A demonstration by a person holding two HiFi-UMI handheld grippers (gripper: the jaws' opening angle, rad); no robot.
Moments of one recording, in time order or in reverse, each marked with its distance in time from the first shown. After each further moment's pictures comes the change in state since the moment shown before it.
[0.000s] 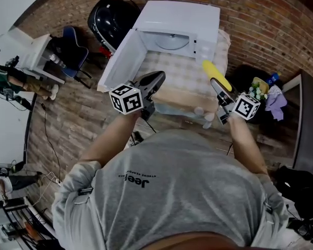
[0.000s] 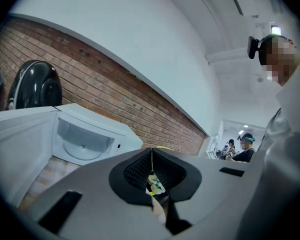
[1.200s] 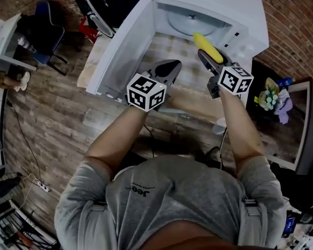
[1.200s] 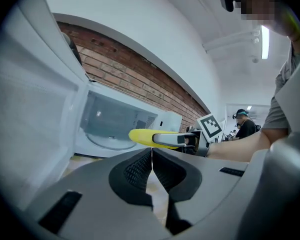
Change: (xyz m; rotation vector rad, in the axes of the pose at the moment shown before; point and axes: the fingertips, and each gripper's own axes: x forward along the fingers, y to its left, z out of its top) left arm 0.035 0.205 -0.099 0.145 0.011 0.043; right arm 0.243 -0.122 -0.110 -0.355 0.197 -0.255
